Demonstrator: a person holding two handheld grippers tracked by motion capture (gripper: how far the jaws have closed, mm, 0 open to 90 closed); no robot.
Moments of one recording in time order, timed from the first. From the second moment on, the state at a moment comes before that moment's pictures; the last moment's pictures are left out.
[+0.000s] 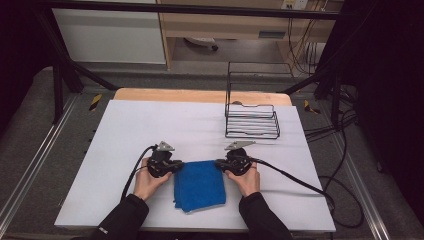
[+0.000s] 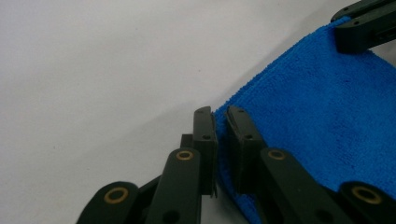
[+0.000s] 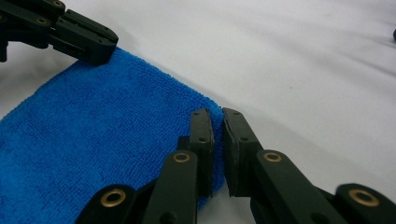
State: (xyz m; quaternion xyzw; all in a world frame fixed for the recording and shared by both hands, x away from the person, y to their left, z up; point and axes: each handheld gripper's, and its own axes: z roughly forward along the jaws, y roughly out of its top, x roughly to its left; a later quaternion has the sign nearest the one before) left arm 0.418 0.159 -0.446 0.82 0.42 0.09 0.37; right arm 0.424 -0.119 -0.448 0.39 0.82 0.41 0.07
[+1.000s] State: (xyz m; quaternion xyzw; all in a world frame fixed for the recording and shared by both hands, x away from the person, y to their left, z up) left arm 0.386 0.163 -0.387 0.76 0.37 0.16 0.50; right arm 0.398 -0.146 -0.388 0.37 0.76 0.53 0.11
